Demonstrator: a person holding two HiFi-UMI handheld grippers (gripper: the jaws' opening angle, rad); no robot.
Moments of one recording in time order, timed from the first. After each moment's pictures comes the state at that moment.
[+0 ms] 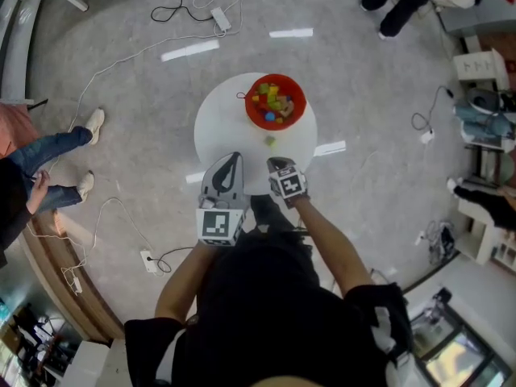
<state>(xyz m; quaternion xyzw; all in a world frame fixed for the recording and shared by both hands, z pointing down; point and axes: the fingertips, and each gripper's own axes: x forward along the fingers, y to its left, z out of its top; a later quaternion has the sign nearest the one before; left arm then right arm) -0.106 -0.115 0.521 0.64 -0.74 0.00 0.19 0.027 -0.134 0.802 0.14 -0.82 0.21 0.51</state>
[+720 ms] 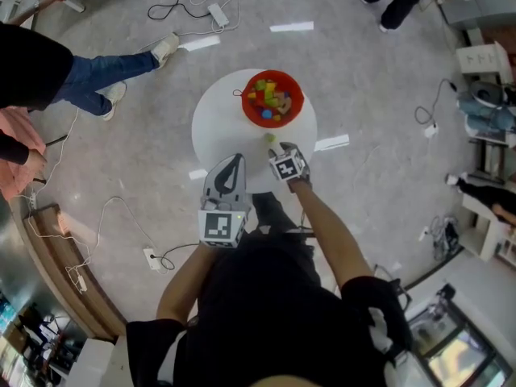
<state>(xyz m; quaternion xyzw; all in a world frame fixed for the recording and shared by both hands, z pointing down) -0.086 -0.123 0.530 0.65 -0.73 0.01 0.20 0.043 -0.179 0.855 0.16 -0.79 0.16 0.57</state>
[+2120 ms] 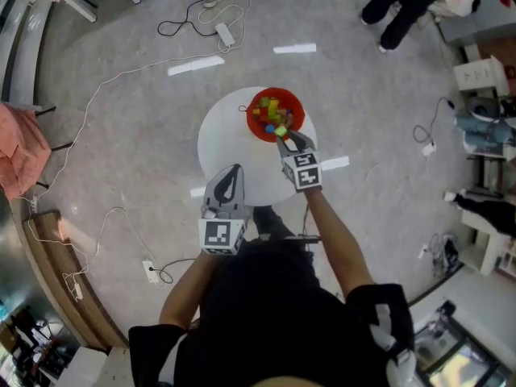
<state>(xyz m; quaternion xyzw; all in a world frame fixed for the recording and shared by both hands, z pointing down) -0.097 -0.111 0.515 0.63 -0.75 -0.01 0.18 -0.026 -0.255 0.690 0.21 -0.90 0.13 0.37</state>
